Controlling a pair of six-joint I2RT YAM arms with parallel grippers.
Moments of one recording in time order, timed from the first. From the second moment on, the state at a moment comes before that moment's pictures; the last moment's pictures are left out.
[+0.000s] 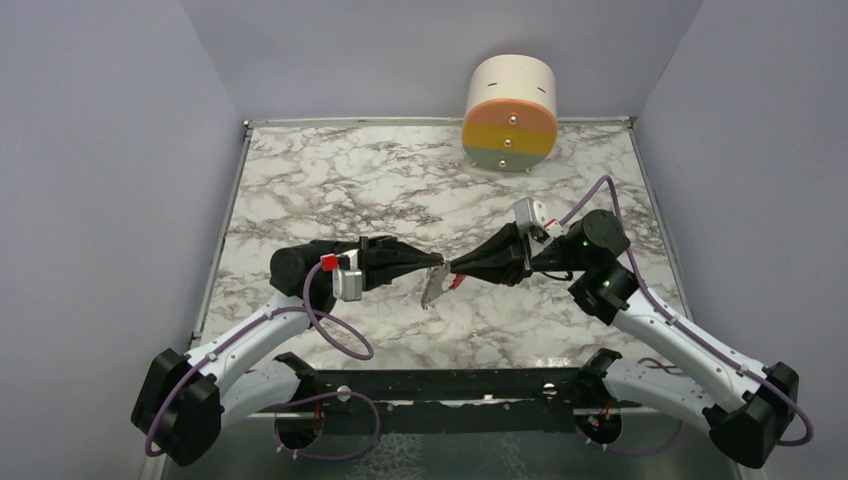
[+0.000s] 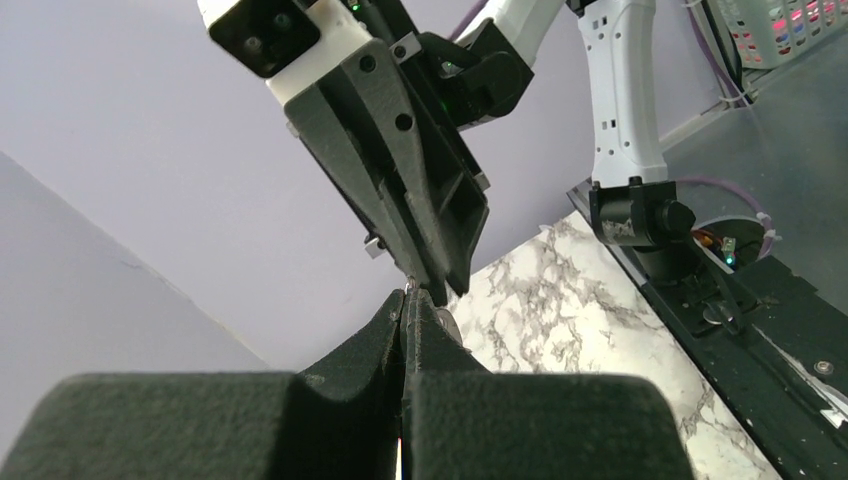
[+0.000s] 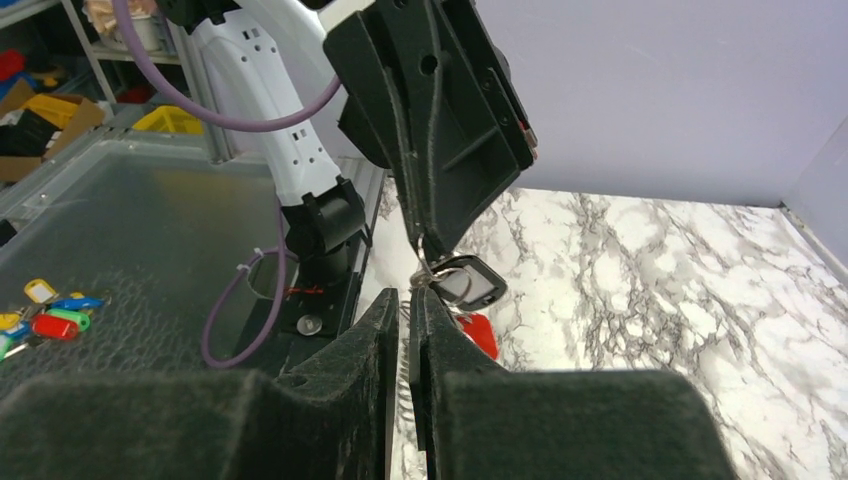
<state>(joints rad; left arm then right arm) -0.60 1.02 0.56 1.20 1.11 -0.01 0.71 0.93 0.78 0.36 -0.91 0.08</state>
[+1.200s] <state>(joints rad) -0.60 1.02 0.56 1.16 1.07 0.01 0.71 0.82 0.68 0.40 -0.66 0.01</state>
